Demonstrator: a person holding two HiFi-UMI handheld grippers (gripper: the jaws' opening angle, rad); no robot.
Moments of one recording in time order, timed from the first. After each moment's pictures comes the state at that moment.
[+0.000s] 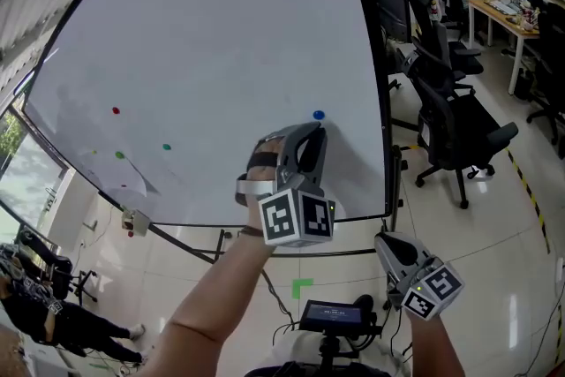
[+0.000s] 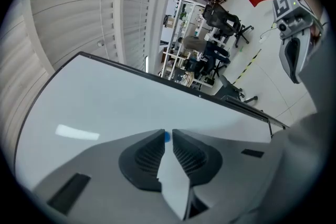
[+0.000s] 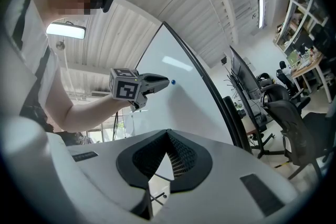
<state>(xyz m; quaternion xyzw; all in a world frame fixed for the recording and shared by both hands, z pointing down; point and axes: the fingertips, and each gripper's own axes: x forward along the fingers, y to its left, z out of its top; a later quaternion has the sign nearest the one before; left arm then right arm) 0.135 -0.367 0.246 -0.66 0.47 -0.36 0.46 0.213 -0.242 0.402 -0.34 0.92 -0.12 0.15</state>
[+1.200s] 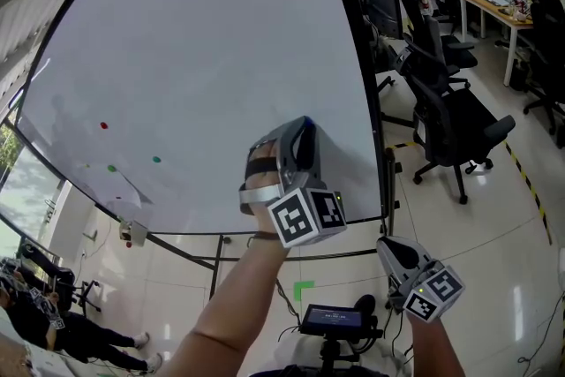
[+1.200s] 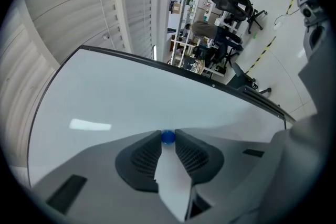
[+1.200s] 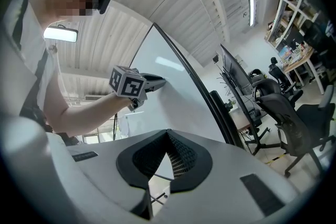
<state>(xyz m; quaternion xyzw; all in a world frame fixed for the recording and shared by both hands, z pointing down) 0.140 -0.398 0.241 -0.61 0.55 -0.37 0.44 0.231 -0.258 0.422 -0.36 0.91 -0.15 0.16</state>
